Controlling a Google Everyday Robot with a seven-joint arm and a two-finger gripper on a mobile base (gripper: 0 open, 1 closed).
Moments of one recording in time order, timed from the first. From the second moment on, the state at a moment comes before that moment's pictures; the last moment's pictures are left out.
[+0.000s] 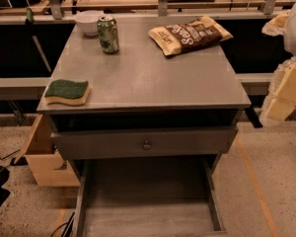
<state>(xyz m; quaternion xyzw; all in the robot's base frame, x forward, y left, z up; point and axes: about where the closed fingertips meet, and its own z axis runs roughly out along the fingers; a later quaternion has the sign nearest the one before) 0.436 -0.208 1.004 -0.60 0.77 -0.07 0.20</state>
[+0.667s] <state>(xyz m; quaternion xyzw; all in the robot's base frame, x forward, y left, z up) 0.458 -0.204 1.007 -0.59 0.77 -0.05 0.24</state>
